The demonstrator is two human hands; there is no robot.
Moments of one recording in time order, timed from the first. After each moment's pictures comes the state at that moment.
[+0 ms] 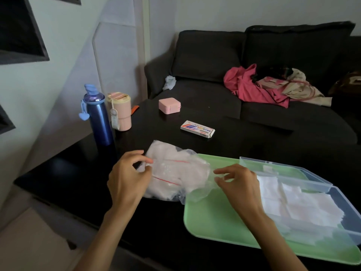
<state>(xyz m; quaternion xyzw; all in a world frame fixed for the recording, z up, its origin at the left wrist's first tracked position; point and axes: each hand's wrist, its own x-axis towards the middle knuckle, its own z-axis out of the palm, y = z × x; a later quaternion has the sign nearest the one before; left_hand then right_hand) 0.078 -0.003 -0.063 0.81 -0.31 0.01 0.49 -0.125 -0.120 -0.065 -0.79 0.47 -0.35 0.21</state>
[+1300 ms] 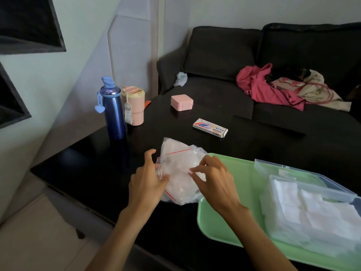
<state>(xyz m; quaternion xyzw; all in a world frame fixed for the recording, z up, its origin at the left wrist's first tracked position) 0.083 -0.002 -0.079 0.85 -0.36 -0.10 0.37 -0.054 -0.100 -0.070 -0.91 0.30 -0.30 0.05</state>
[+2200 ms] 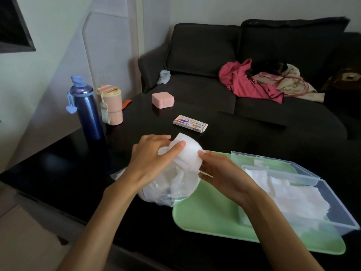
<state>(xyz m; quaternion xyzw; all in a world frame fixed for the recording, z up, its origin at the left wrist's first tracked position) 0.049 -0.039 -0.023 0.76 -0.51 -0.11 0.39 -0.117 -0.123 -0.030 -0.53 0.31 -0.23 0.75</state>
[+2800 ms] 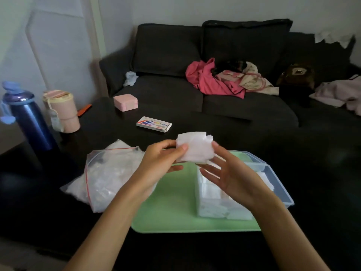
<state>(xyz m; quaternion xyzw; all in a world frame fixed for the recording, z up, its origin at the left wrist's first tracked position) -0.055 -0.085 -0.016 0.55 -0.41 -0.42 0.59 -0.222 -0.137 -0.010 -0.42 0.34 -0.34 0.77</state>
